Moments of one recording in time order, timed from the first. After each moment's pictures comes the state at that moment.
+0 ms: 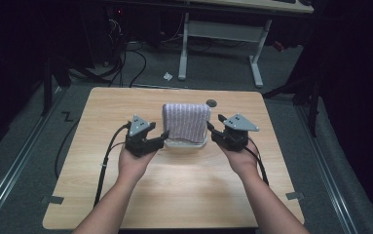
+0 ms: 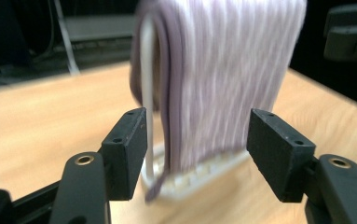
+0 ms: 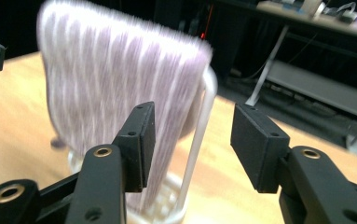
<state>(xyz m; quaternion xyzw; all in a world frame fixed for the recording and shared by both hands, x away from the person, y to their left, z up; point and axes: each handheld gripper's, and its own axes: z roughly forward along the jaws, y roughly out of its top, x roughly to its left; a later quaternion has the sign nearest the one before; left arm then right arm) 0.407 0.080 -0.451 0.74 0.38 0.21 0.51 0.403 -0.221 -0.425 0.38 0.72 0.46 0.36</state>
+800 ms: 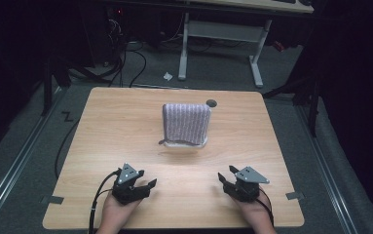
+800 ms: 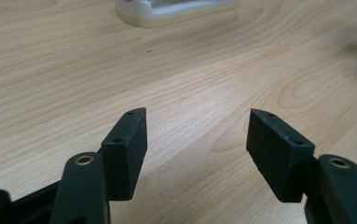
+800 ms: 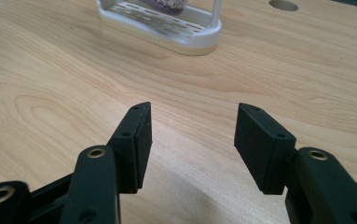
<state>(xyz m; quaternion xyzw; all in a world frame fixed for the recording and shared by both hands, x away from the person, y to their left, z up) 0.328 0.116 -0.535 0.79 0.39 0.15 0.44 0.308 -0.261 -0.525 0.43 0.75 0.41 0.29</state>
